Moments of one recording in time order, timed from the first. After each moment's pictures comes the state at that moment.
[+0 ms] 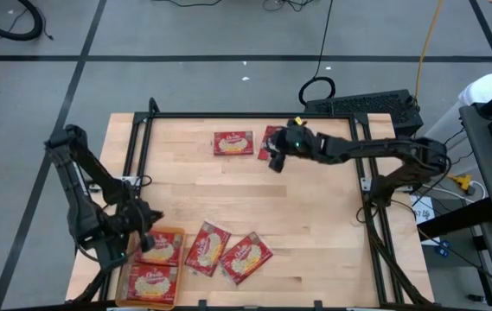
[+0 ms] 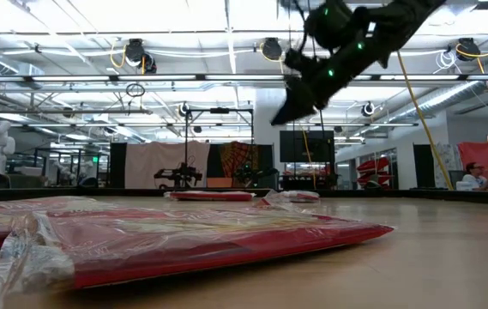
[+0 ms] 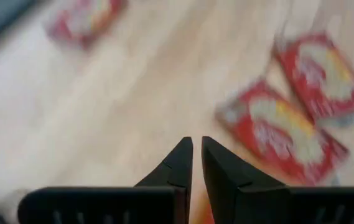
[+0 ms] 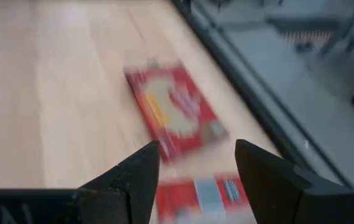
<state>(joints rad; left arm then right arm) -1.10 1.23 1.02 -1.40 -0.78 -1.59 -0.30 1.46 0.83 0.08 0.20 -0.10</state>
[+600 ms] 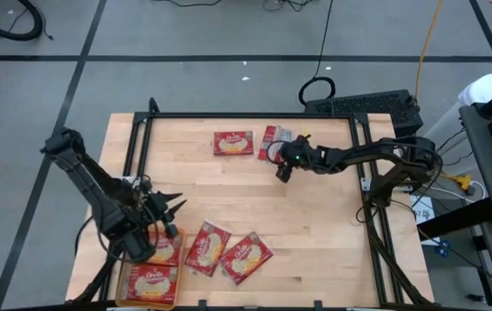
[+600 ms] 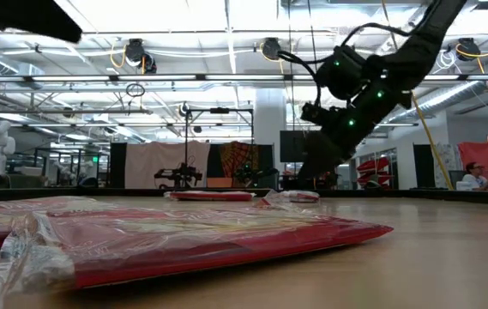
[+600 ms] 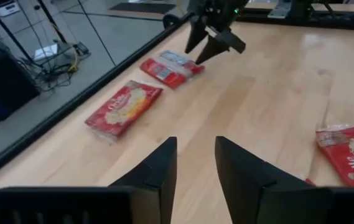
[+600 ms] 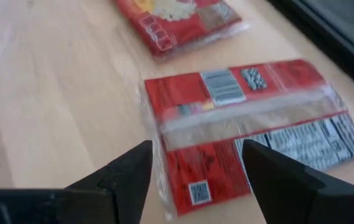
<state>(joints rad) -0.87 1.25 0.91 -1.11 -1.13 -1.29 -0.32 1.57 0.60 0.23 0.23 0.07</state>
